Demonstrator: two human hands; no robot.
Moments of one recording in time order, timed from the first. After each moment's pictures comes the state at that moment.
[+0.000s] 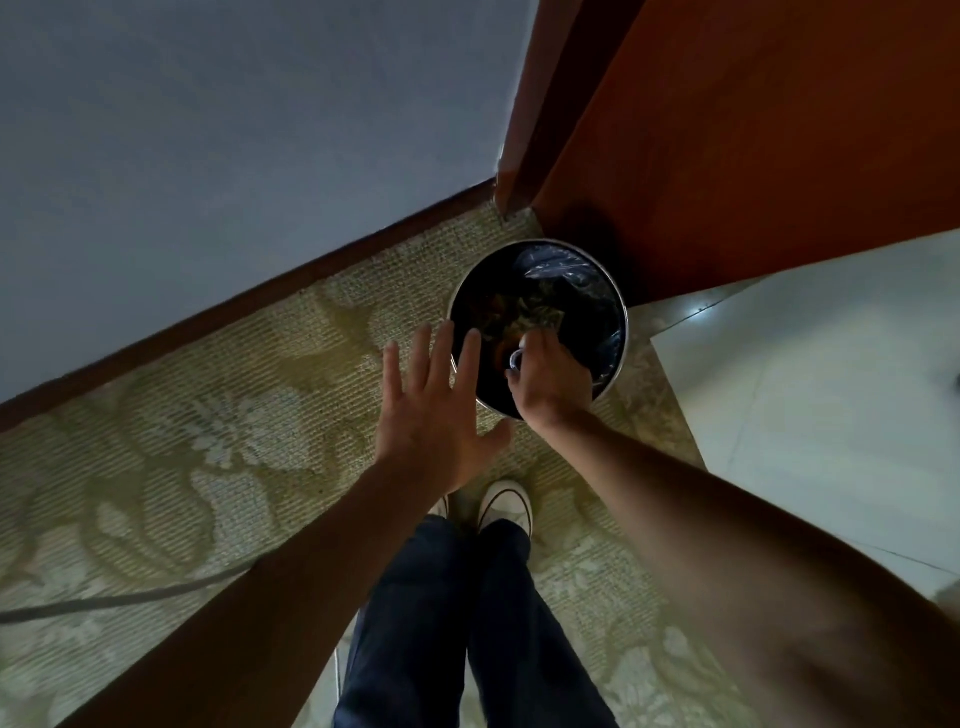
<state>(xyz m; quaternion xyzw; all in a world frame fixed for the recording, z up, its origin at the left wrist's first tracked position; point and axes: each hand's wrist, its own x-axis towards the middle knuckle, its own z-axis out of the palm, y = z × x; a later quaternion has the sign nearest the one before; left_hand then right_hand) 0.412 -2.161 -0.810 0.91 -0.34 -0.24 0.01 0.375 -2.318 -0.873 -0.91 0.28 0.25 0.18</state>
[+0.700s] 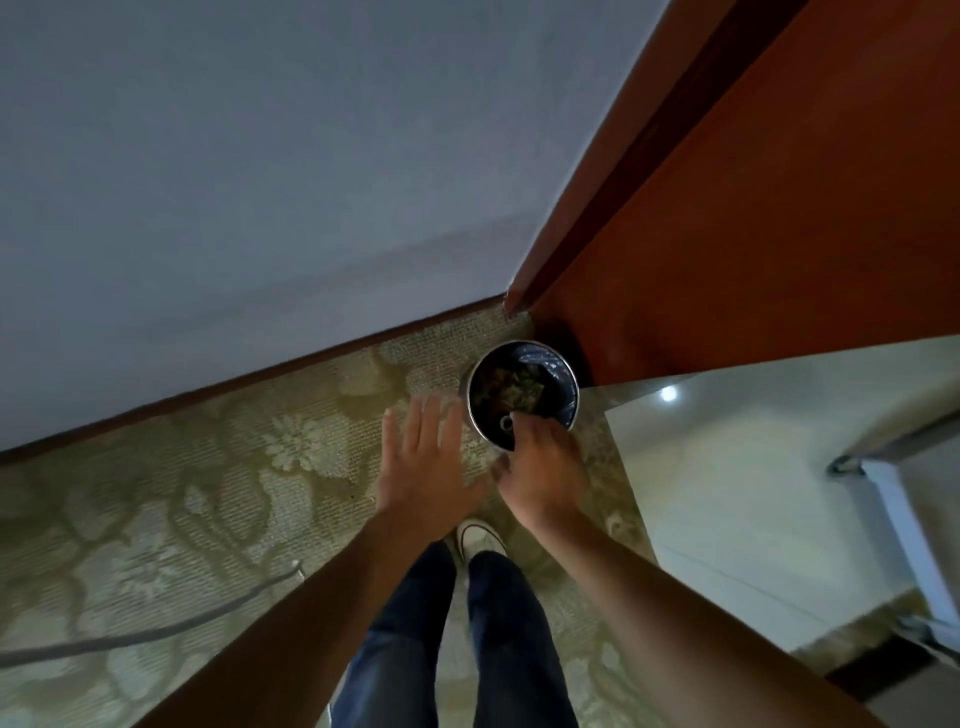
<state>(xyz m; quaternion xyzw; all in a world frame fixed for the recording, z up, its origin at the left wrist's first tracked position) 0.406 -2.117 -0.591 0.92 -0.25 -0.29 0.03 0.347 -2.267 -0.603 -0.95 0.21 0.19 0.13</state>
